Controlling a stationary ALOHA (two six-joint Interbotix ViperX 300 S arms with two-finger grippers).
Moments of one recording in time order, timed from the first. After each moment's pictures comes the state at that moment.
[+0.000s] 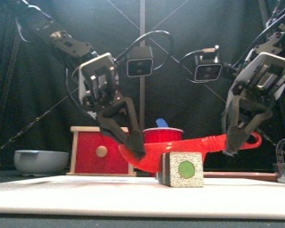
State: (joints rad) left arm -0.13 0.18 0.58 -0.22 0.10 0.00; right arm 0.07 -0.13 0.91 0.39 0.12 -0.07
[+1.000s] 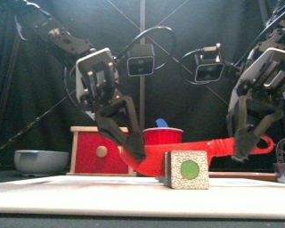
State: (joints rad) left arm -0.16 0.17 0.57 -0.25 0.10 0.00; right arm 0.14 -0.13 0.88 0.42 0.18 -0.07
